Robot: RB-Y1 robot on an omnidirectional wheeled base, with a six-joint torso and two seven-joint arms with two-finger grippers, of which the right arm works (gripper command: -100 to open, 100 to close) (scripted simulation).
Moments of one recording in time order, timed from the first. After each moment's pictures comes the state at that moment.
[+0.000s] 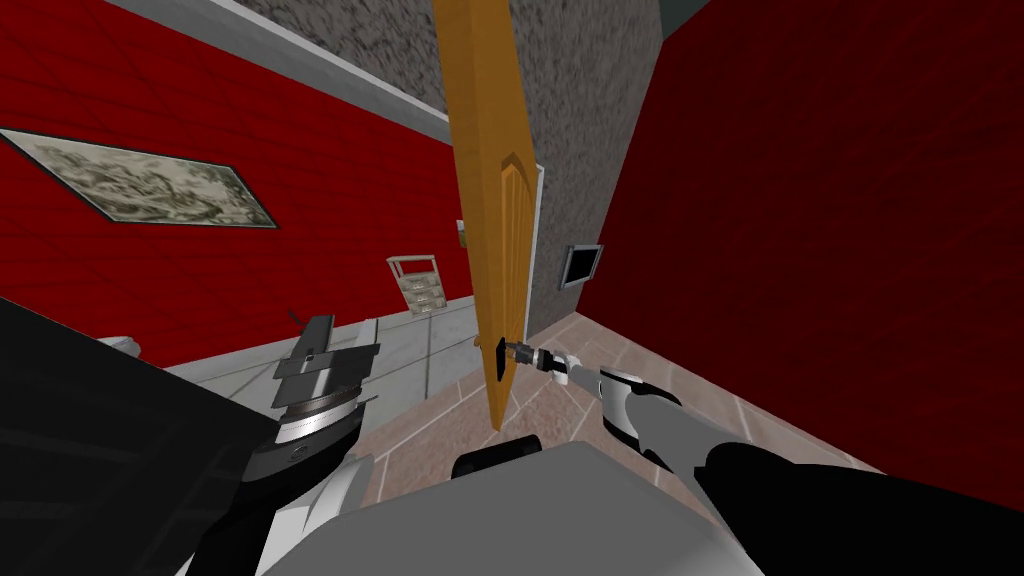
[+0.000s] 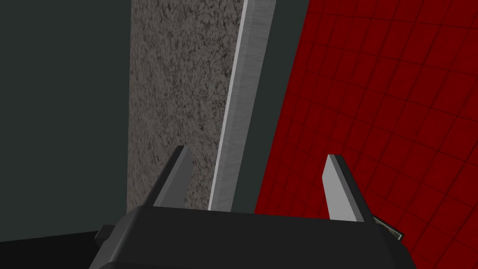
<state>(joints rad) -0.58 -0.51 0.99 -0.63 -0.01 -1.09 -0.75</state>
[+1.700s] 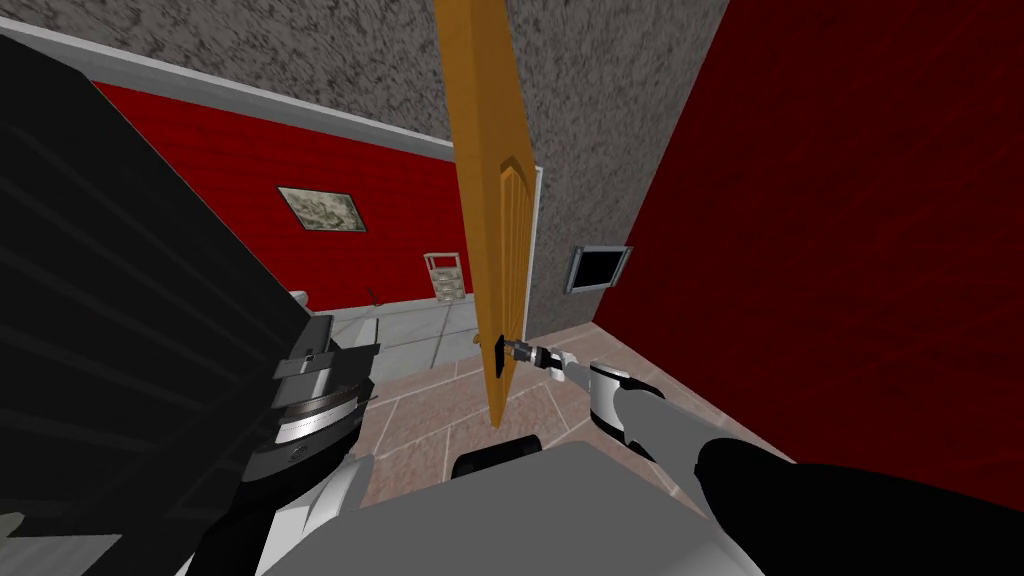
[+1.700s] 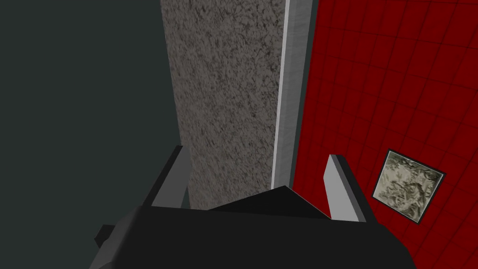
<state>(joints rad) -0.65 -0.44 0.98 -0.47 0.01 -1.14 -0.77</state>
